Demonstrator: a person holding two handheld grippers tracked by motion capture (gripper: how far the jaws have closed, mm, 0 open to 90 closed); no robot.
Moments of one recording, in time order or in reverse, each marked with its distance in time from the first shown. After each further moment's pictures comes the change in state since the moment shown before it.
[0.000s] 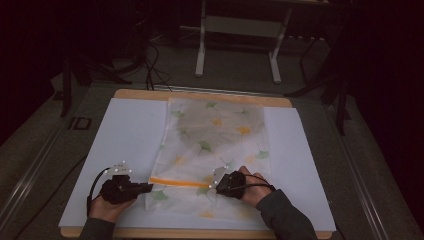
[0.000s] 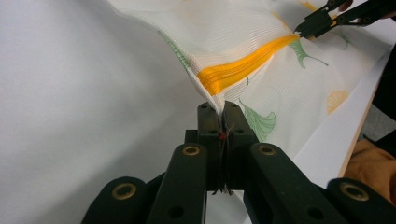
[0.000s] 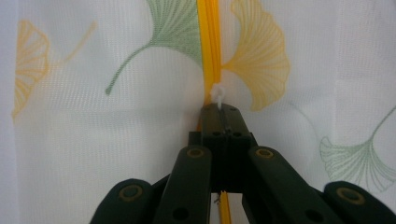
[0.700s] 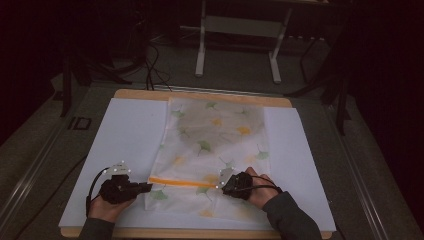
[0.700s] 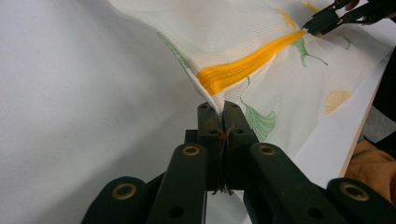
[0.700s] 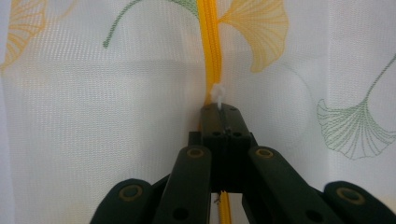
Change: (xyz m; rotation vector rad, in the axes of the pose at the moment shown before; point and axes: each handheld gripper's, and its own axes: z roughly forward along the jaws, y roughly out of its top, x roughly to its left) left arm 0.001 0.000 -0.001 -0.001 0.004 -0.002; right arm -0.001 -0.018 -0.006 -0.001 -0.016 0.011
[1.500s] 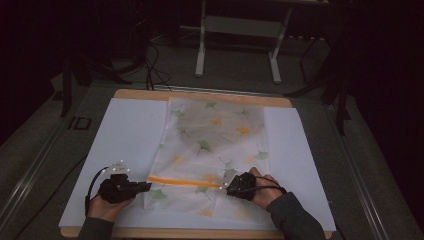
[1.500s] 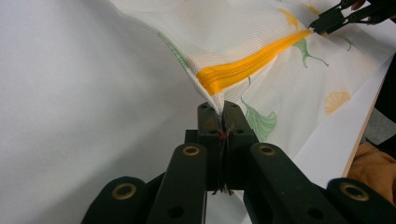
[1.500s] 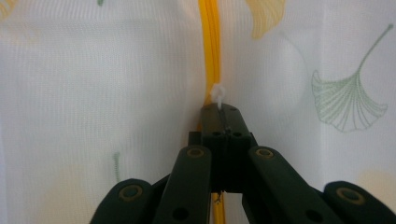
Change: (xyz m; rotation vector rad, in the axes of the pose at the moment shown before) left arm 0.002 0.000 -0.002 -0.004 0.007 -0.004; right arm 0.000 -0.009 -0.005 0.040 -0.023 -0.007
